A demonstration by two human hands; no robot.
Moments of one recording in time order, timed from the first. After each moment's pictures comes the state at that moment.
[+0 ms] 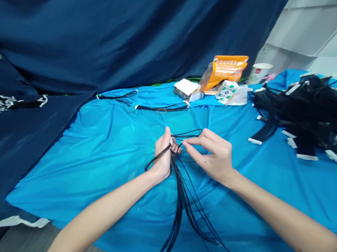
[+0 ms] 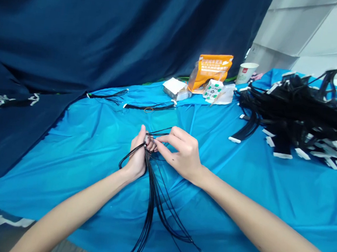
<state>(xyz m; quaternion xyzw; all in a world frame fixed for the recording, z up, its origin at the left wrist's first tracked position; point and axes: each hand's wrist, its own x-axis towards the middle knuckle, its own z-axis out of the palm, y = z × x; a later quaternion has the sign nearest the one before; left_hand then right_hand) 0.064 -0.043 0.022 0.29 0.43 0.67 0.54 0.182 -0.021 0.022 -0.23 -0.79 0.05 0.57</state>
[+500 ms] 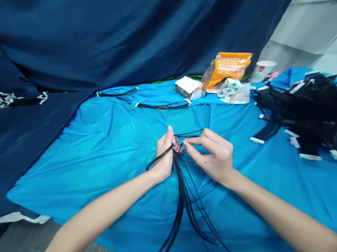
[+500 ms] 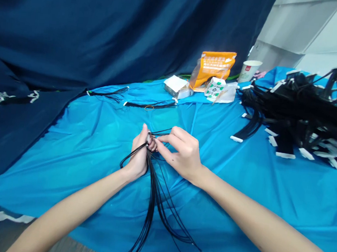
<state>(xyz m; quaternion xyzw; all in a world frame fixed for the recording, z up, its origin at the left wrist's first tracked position) 0.066 -0.044 0.022 0.29 0.44 0.66 0.53 0.180 -0.022 0.020 -0.23 -0.79 0.02 0.57</state>
